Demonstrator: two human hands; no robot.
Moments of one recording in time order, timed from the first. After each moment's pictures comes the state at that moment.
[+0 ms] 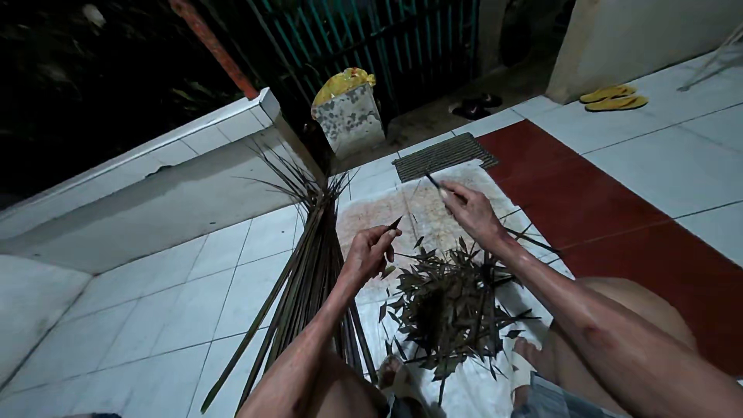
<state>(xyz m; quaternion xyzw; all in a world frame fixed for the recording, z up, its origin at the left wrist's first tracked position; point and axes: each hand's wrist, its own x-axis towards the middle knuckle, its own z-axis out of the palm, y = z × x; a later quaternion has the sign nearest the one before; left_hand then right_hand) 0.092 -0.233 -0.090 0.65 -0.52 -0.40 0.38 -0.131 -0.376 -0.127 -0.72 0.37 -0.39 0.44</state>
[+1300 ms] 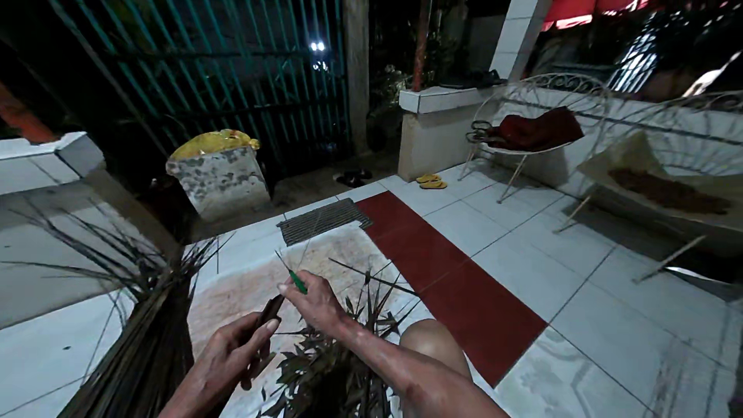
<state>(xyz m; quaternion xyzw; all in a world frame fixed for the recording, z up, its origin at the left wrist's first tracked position) 0.074 -0.238 -0.099 0.62 -0.58 -0.39 0.35 -0.102 -0.354 -0.118 -0.69 0.34 -0.37 0.53</state>
